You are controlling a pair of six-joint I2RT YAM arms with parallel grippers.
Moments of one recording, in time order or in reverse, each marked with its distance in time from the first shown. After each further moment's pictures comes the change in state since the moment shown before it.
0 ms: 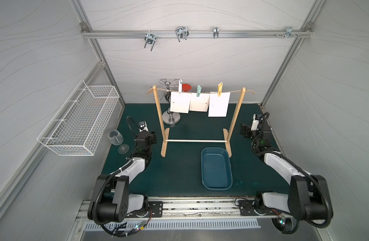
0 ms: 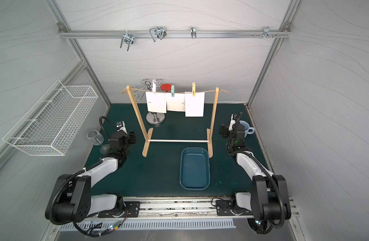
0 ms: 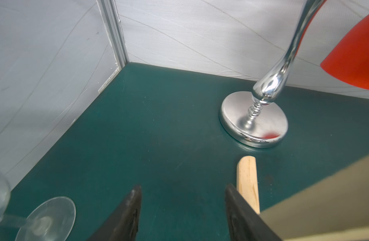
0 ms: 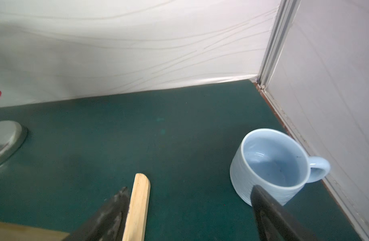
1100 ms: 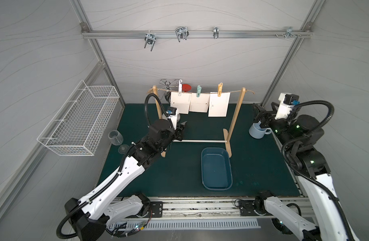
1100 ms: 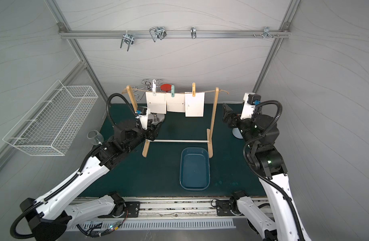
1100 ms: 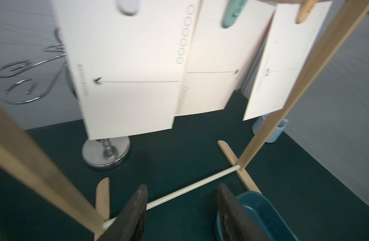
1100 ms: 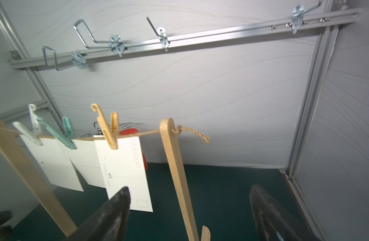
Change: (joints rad) left arm -0.586 -0.160 0.614 -0.691 0.155 -0.007; right arm 0.176 -0.374 0.653 -0.653 -0.120 -0.006
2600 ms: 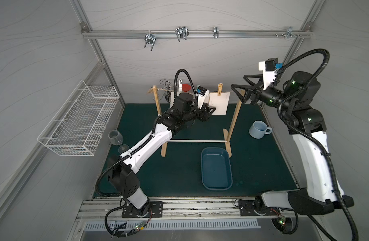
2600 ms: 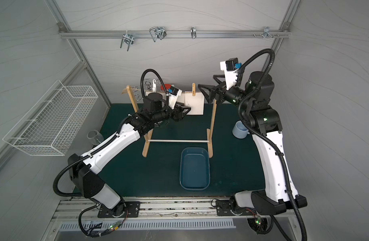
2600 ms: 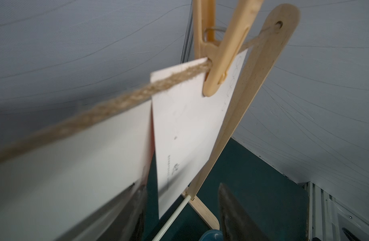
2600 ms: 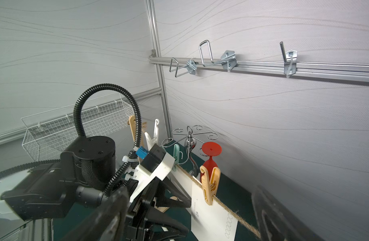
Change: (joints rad) left arm 0.034 0.512 0.476 0.074 0.410 0.064; right arm 0.002 0.490 0.617 -0.163 -0.594 -0.064
